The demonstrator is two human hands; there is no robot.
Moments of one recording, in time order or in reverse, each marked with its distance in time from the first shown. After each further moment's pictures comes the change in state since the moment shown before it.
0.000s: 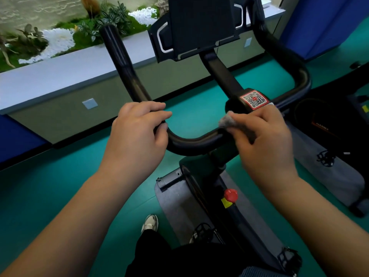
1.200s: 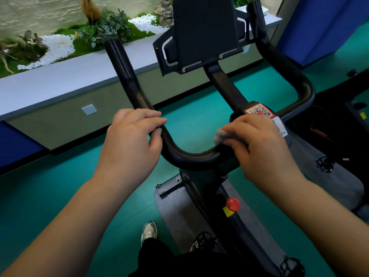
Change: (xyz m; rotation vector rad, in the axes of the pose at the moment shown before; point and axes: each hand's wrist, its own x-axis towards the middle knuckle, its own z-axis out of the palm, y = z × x) left_hand 0.016 -0.022 -0.003 0.002 0.028 0.012; right_hand 0.025 -0.003 0.002 -0.163 -0.192 -0.115
